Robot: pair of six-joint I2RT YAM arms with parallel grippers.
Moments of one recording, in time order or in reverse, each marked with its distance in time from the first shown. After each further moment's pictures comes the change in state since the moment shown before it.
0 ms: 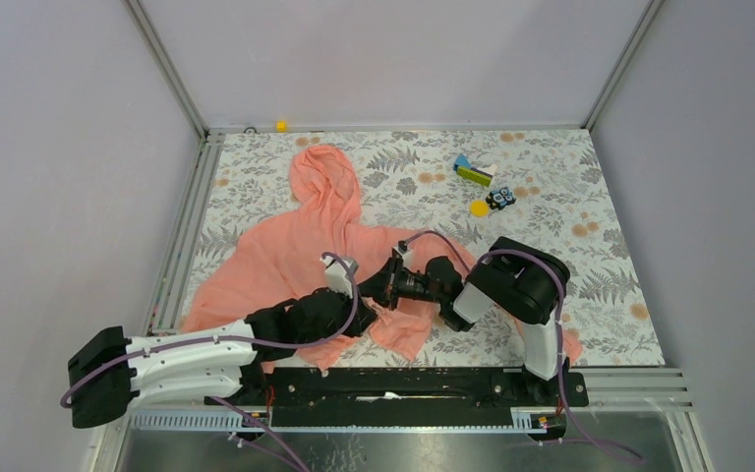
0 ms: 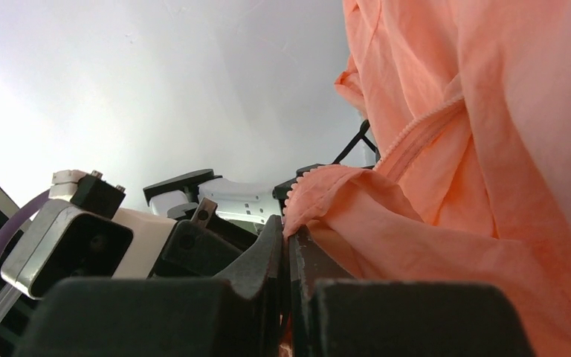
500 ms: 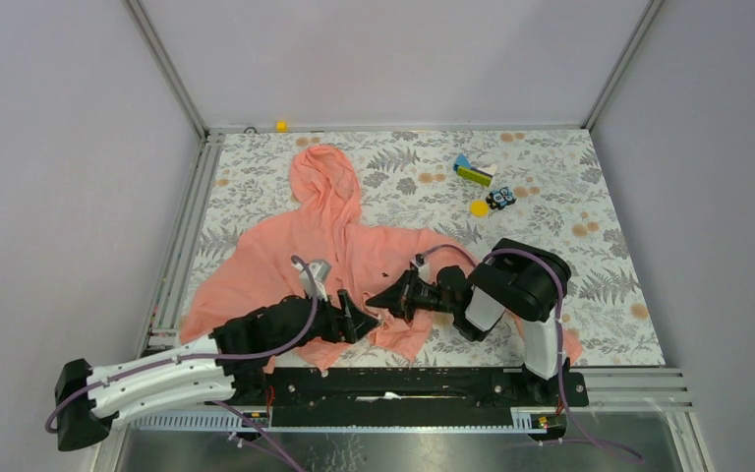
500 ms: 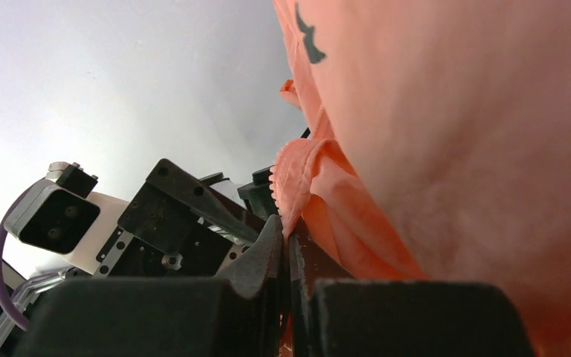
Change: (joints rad) left arm -0.002 -0.294 -0.038 -0.183 0.019 -0.132; right arm -0.035 0.014 -0.131 0.002 0.007 -0.020
